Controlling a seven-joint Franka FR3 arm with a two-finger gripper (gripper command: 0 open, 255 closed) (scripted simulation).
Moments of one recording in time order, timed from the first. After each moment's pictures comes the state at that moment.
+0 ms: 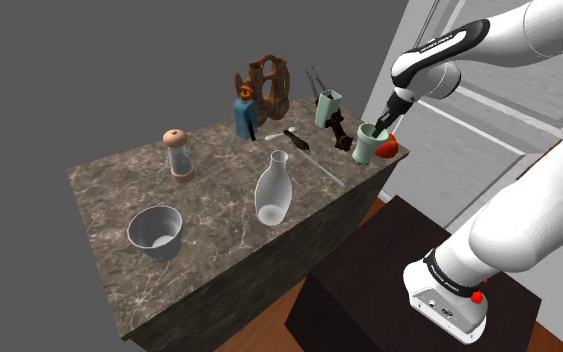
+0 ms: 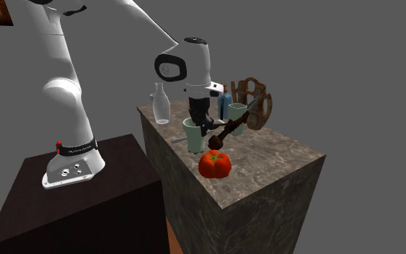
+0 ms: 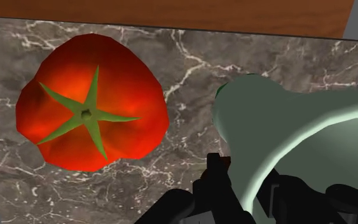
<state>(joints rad) -0.06 -0.01 -0.55 -2.37 0.25 2.40 -0.85</state>
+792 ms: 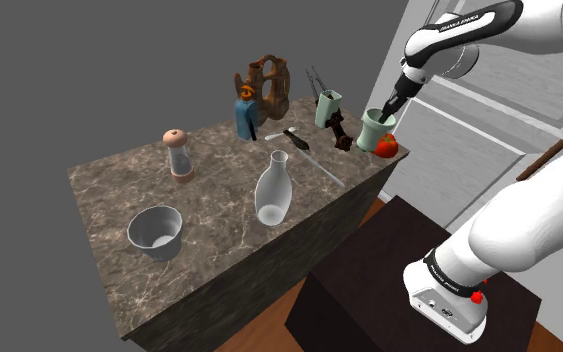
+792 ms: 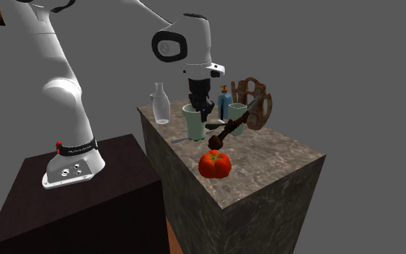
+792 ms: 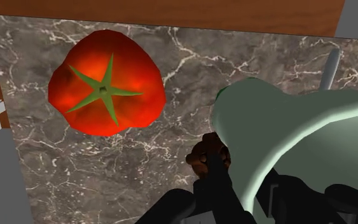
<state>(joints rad) -0.06 -0.12 -0.54 -2.30 0.15 2.25 -0.75</state>
